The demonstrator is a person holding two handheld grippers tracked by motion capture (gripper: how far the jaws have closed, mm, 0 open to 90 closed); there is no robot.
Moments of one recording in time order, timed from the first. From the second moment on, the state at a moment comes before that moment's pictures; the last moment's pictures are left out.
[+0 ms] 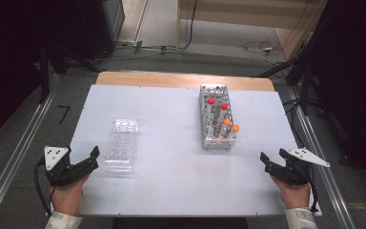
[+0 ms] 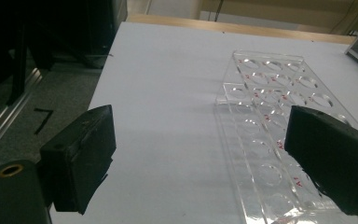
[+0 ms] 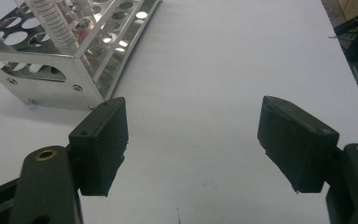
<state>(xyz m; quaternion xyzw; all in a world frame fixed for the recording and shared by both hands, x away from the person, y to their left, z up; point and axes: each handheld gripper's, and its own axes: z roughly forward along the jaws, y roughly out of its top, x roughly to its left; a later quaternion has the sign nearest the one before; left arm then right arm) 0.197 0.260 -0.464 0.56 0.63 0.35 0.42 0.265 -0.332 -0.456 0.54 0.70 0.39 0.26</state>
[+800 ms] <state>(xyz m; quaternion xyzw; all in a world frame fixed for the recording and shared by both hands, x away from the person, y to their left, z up) 0.197 0.264 -0.463 0.54 0.63 0.35 0.42 0.279 -0.307 -0.451 0.52 0.71 0.41 0.24</state>
